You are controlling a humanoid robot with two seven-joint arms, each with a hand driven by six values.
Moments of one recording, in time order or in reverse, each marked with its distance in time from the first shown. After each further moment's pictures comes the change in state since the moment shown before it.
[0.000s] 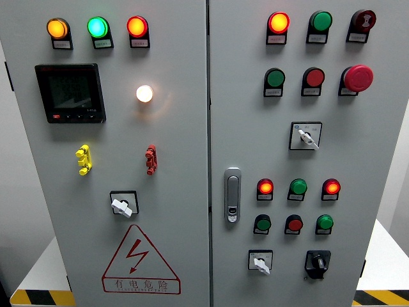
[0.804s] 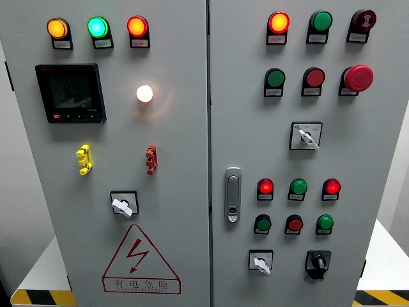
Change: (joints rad) left arm 0.000 0.000 0.000 0.001 0.000 0.000 0.000; right arm -0.062 0.002 -0.149 0.866 0.090 -0.426 -0.023
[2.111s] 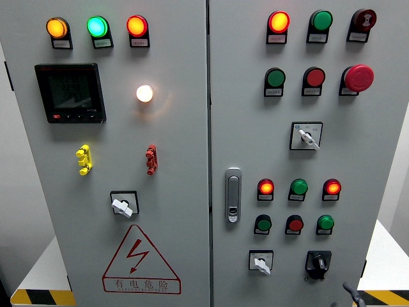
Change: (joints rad) left arm 0.000 0.000 0.000 0.001 0.000 0.000 0.000; right arm 0.294 0.003 -0.041 0.225 -0.023 -0.100 -0.189
